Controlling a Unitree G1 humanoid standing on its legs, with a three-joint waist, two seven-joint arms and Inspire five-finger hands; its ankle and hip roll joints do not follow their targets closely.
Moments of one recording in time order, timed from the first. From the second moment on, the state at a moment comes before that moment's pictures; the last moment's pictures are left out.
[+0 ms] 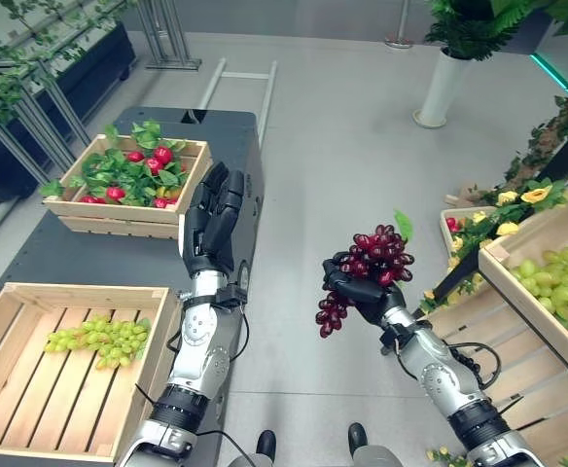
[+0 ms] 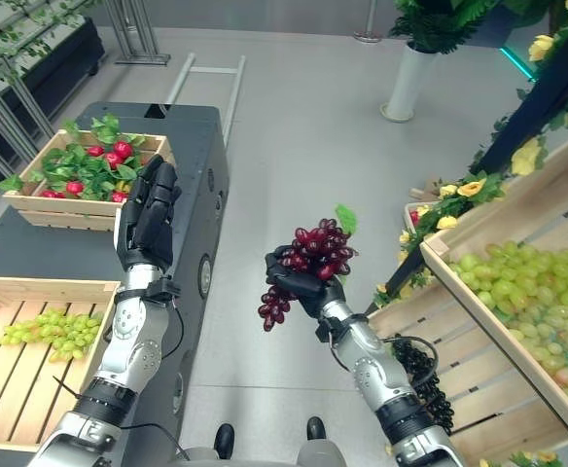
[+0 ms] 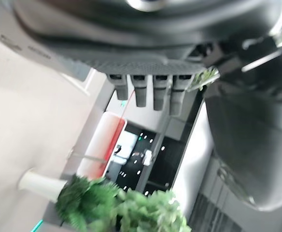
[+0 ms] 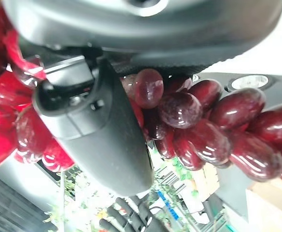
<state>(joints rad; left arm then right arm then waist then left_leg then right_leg) -0.25 0.29 -0.21 0.22 -0.64 -0.43 0.26 -0.21 -0.28 0.34 0.26 0.87 0.02 0.14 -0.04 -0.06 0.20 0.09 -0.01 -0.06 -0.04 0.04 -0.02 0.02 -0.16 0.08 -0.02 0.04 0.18</state>
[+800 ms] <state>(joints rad) -0.02 0.30 -0.29 0.57 -0.50 -0.29 0.26 -0.06 -0.24 0.36 0.52 0.87 0.06 0.18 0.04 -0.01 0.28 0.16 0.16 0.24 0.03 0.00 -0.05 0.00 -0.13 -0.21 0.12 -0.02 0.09</state>
